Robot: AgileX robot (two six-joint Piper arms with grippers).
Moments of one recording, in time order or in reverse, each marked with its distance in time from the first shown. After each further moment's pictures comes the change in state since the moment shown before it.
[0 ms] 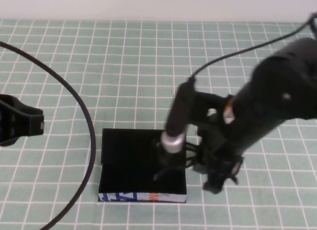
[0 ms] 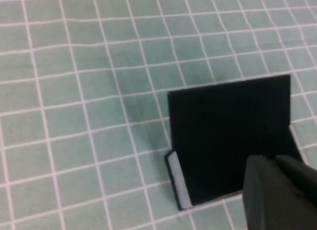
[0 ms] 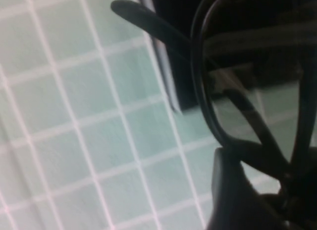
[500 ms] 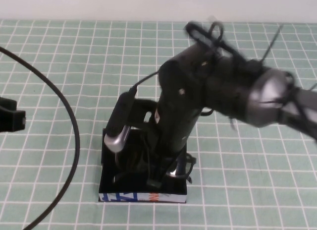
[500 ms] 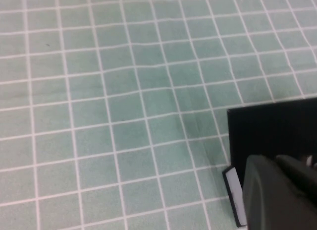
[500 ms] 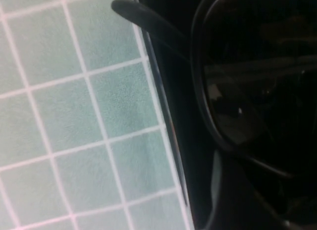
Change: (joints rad) right arm 0.090 0.345 -0.322 0.008 0.078 0.066; left arm 0.000 -0.022 0.000 0.199 -0.018 -0.083
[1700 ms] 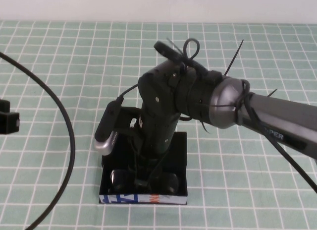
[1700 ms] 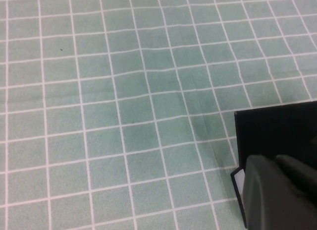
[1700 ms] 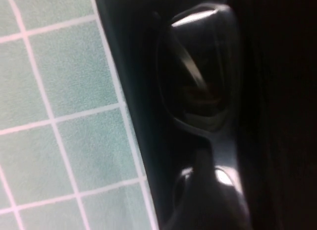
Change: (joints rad) right arm 0.000 0.162 -0.107 0.006 -0.031 -0.034; left arm 0.000 -0.025 0.000 0.042 0.007 -0.020
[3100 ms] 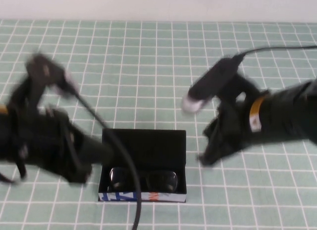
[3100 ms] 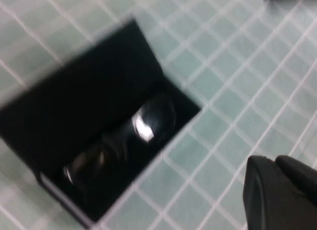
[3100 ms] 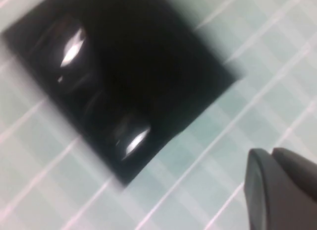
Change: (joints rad) right arm -0.073 -0.664 0.594 -0.202 -0.342 0.529; left arm -0.002 0.243 0.054 -0.767 0.083 0.898
